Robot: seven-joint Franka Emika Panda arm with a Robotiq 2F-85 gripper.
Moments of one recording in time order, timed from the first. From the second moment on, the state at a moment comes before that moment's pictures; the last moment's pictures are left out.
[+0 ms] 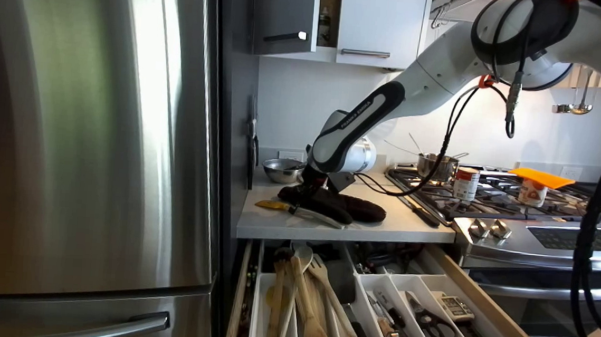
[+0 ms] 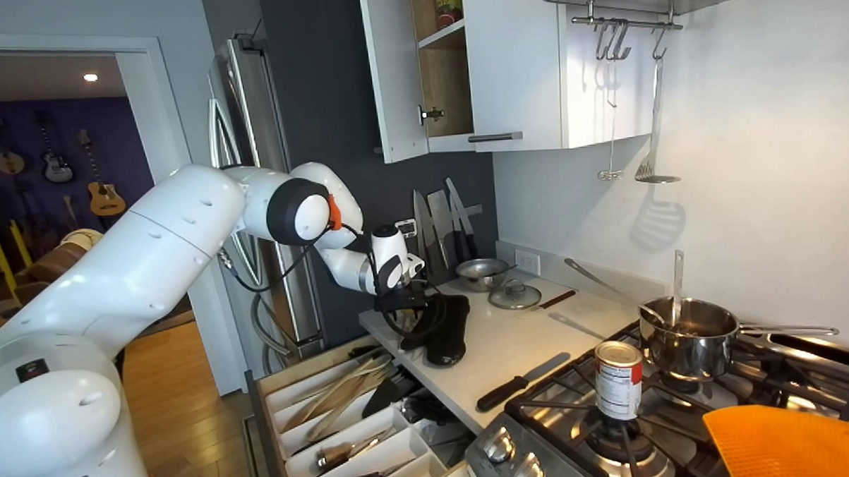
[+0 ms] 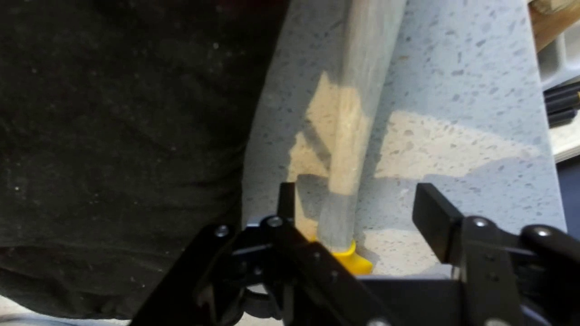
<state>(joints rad) -0.03 0.88 0.31 -1.60 -0.13 2.84 -0.42</state>
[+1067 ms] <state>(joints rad) -0.06 0.84 0.38 -1.62 -0.02 2.73 -0.41</state>
